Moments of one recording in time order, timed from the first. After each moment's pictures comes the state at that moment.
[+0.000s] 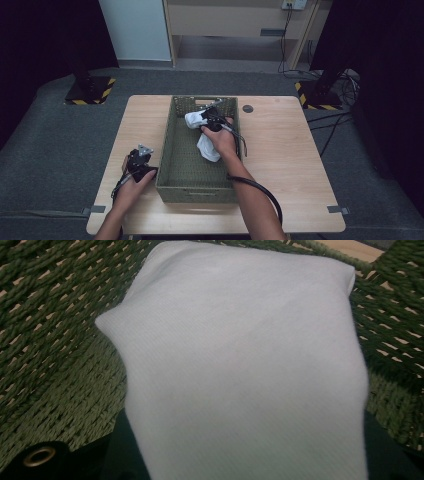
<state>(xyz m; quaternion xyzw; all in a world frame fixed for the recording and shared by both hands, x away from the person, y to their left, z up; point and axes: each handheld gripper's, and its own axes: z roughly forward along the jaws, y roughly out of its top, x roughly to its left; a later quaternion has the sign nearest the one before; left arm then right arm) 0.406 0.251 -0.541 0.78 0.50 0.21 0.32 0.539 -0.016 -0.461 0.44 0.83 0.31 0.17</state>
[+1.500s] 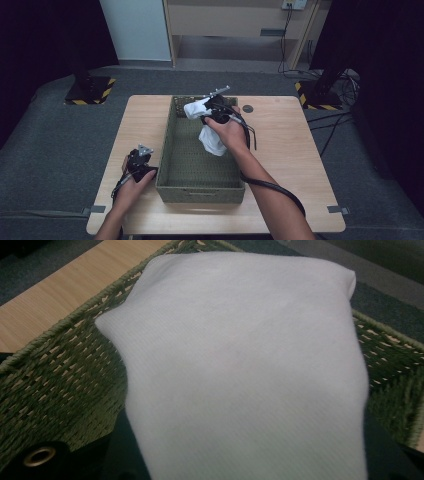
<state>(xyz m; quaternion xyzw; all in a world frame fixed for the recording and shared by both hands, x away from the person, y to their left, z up) 0.407 0.251 -0.541 0.78 0.50 0.21 0.32 0.507 -0.032 -0.375 0.40 0.83 0.34 0.18</state>
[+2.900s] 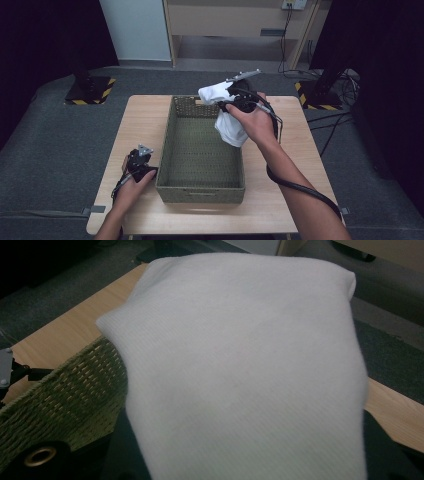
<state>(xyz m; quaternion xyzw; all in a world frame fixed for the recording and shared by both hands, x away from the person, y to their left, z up) 0.407 0.251 -0.541 0.78 0.50 0.21 0.32 0.483 -0.090 -0.303 0.39 0.81 0.38 0.21</state>
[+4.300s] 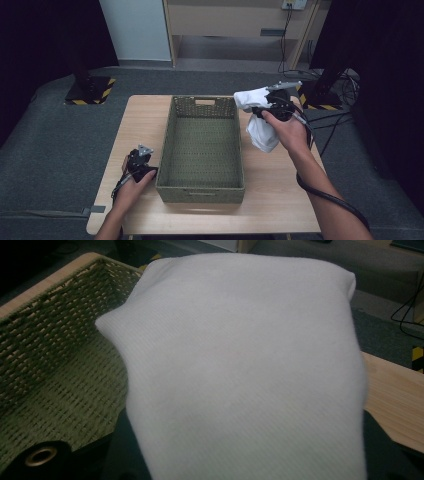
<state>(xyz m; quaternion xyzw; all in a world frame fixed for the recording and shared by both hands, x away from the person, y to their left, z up) 0.407 0.251 -0.541 0.78 0.50 0.21 0.32 0.479 -0.190 -0.332 0.45 0.78 0.38 0.23</state>
